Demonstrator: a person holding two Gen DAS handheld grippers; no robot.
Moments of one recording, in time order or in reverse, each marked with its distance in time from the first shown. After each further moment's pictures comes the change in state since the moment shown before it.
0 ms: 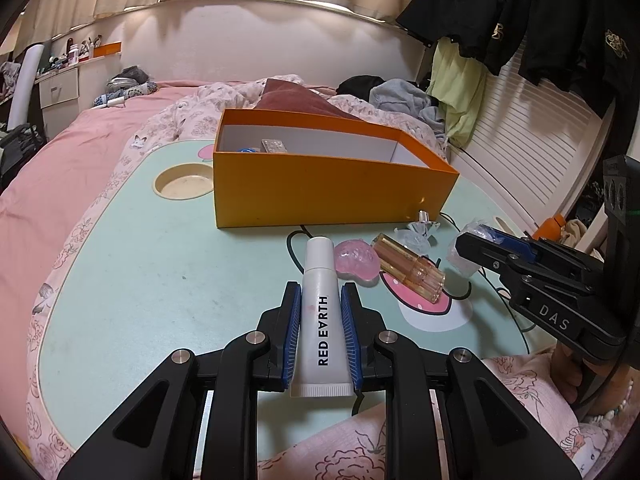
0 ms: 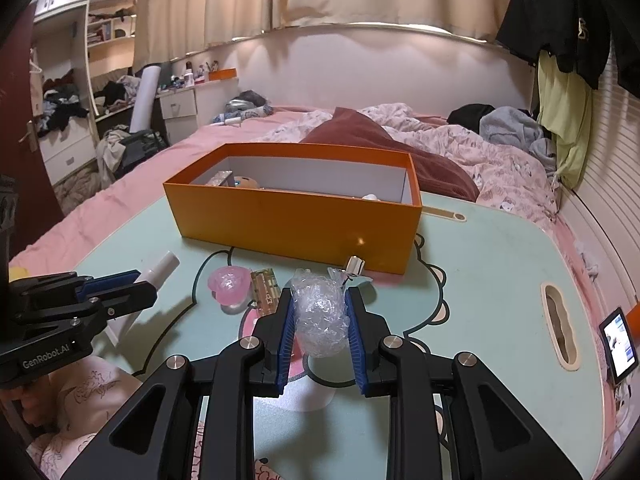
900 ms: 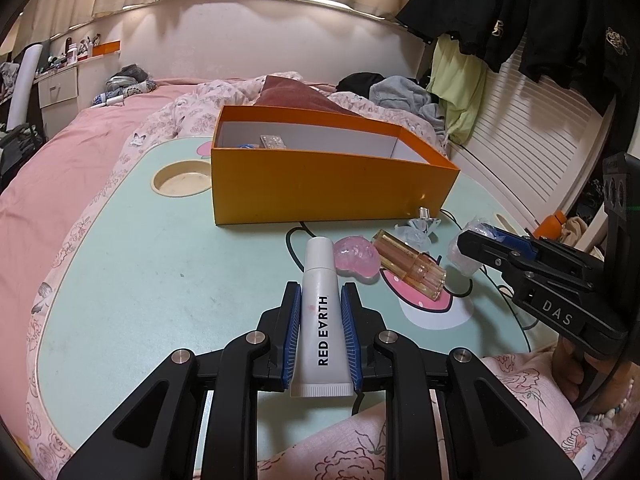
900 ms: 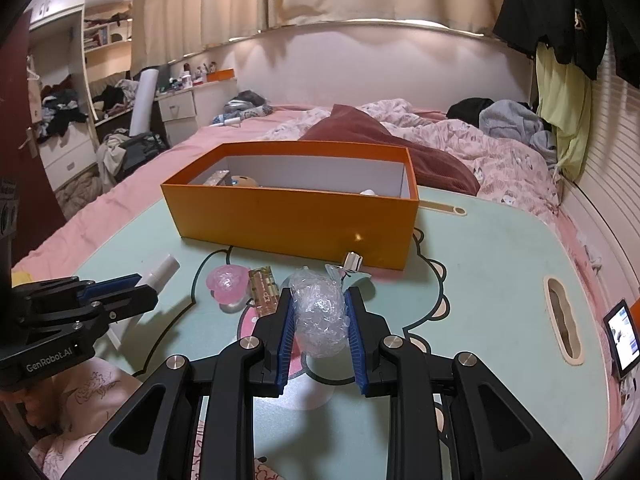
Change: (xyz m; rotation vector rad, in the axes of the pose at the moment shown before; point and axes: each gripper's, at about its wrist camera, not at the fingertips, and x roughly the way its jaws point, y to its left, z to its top) left arm 0.003 -0.002 -0.002 0.008 0.012 0.003; right arm 0.001 -0.002 -0.001 0.020 0.006 0.010
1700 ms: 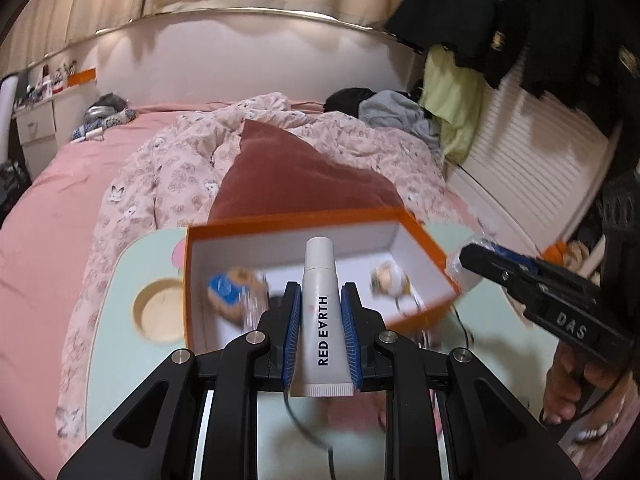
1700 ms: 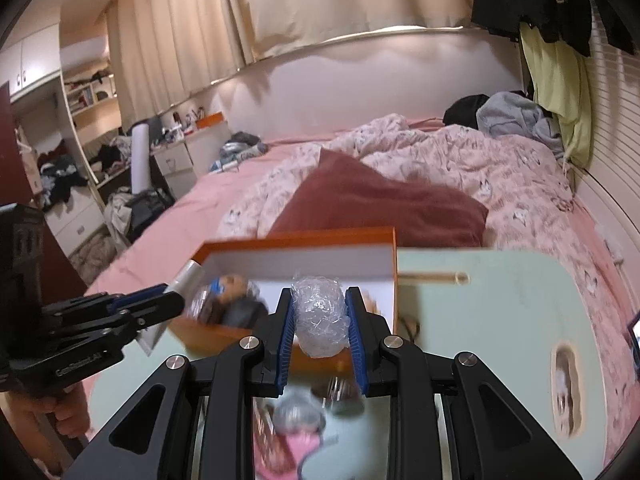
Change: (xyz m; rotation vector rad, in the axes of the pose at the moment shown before) left arm 0.039 -0.003 0.129 0.042 -0.015 -0.021; right arm 0.018 -0.049 0.097 0.175 -0.069 0.084
